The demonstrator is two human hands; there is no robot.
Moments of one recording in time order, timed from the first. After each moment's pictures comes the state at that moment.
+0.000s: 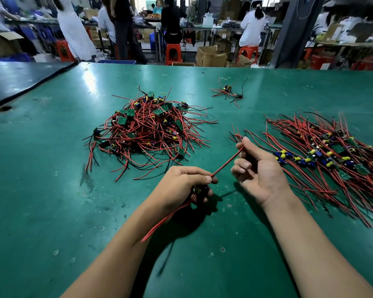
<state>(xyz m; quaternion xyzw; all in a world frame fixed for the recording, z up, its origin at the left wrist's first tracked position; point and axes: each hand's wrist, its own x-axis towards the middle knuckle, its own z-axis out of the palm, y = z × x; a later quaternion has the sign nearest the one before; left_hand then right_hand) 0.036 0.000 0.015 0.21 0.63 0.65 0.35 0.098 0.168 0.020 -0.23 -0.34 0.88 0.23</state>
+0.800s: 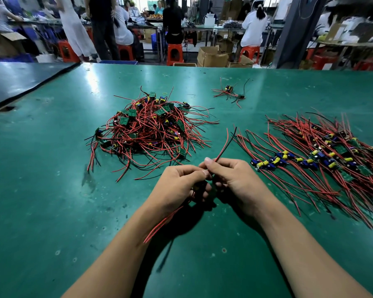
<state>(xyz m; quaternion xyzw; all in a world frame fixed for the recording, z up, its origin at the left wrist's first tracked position) 0.033 -0.001 0.009 0.19 0.60 0.70 0.33 0.099 0.133 0.004 -0.16 -0.62 0.76 0.09</state>
